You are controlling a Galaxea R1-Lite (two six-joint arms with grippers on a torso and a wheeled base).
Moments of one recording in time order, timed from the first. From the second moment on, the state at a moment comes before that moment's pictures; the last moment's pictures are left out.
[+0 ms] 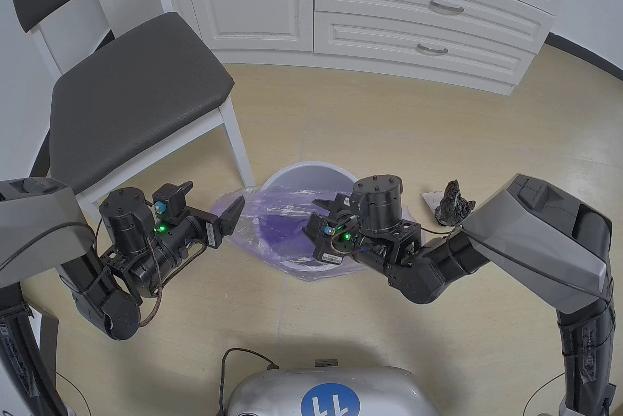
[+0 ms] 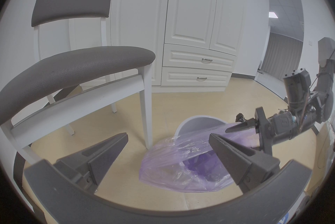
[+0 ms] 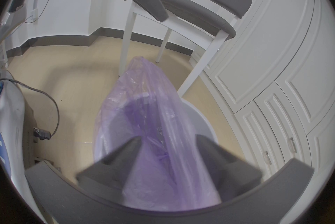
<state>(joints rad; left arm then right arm) -0.33 2.07 -0.54 -1.51 0.00 0.06 0.67 2.37 -1.32 -0.81 -0.07 -0.91</state>
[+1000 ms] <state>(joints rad) -0.33 2.07 -0.55 -1.52 0.00 0.06 0.57 2.60 -1.99 -0.67 -0.20 -0.66</state>
